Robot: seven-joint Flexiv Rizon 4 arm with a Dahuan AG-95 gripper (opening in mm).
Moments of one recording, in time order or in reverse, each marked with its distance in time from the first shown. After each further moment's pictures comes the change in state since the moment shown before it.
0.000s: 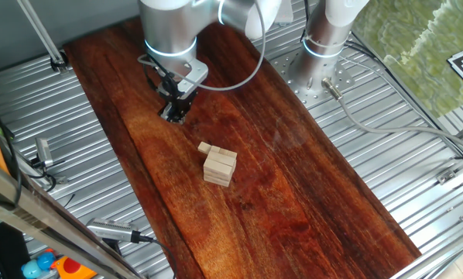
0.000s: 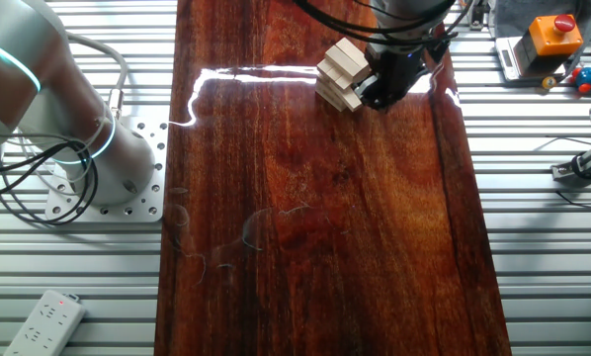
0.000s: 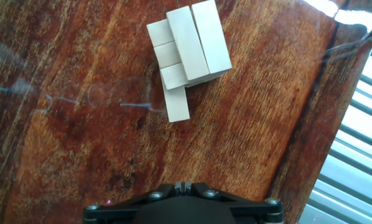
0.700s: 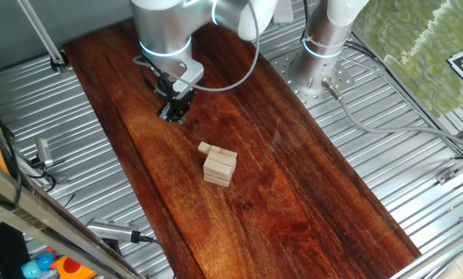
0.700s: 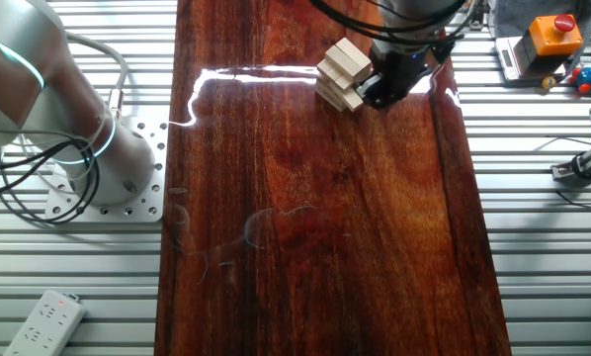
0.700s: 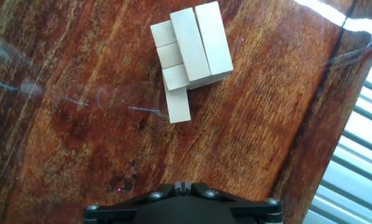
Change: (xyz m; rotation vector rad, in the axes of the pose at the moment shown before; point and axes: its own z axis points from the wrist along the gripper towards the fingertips) arm 0.000 -0.001 -0.002 -0.006 -0.020 0.029
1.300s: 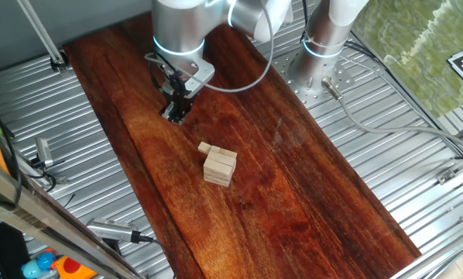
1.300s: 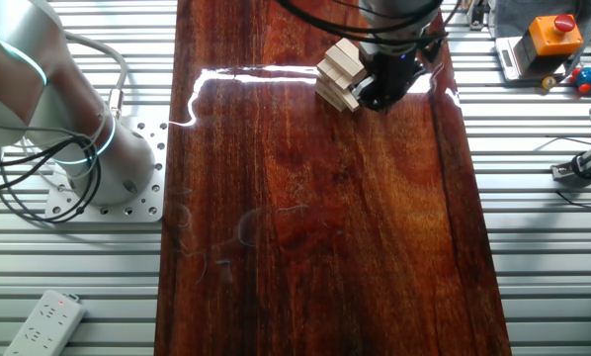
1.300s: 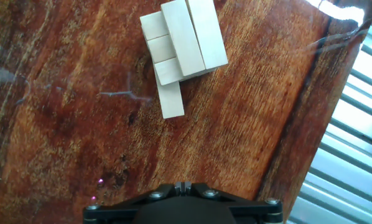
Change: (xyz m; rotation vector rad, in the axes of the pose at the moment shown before) arm 0.001 0.001 0.001 0.030 0.027 -0.013
